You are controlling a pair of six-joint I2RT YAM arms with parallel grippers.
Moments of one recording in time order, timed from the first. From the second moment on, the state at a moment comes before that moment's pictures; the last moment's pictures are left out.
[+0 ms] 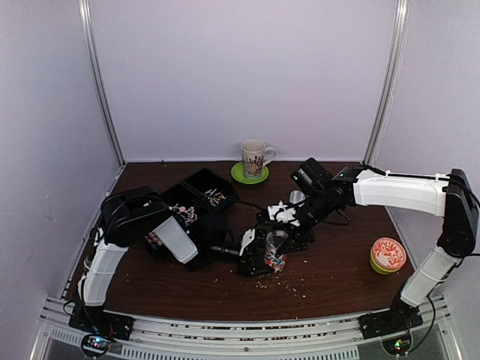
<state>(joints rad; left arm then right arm) -0.92 2.32 1.02 1.05 0.78 0.09 0.74 1.62 1.19 -0.66 -0.48 -0.82</state>
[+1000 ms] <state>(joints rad) -0.92 2.32 1.00 1.10 0.46 -0.02 0.76 1.61 1.14 -0.44 -0.27 -0.41</state>
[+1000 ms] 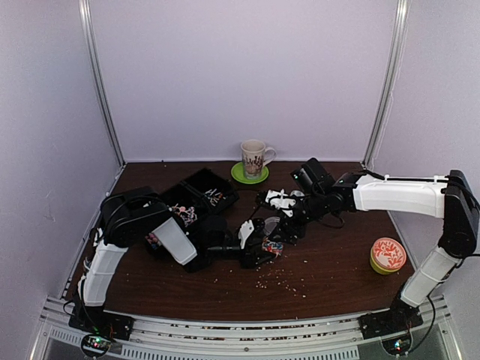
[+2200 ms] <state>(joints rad) -0.89 2.32 0.99 1.13 0.57 -0.03 0.75 1.45 1.11 -0.65 -0.31 -0.55</state>
